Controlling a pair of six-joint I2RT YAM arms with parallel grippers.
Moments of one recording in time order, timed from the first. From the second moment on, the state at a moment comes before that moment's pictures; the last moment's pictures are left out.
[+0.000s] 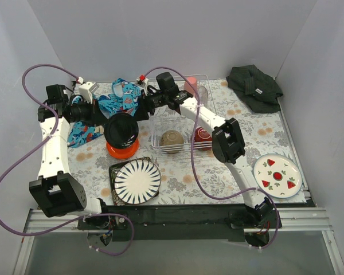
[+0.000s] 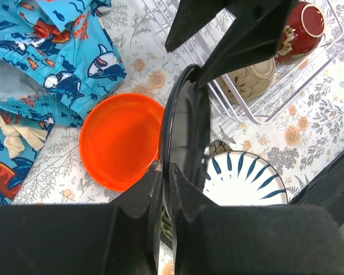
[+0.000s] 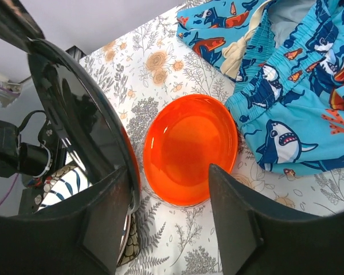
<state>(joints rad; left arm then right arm) 0.25 1.40 1.41 -0.95 0.79 0.40 0.71 2.42 2.25 -0.28 -0.95 0.12</state>
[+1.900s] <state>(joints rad) 0.32 1.54 1.10 -0.61 -0.05 0.17 0.68 2.17 1.98 -0.07 -1.20 0.31</state>
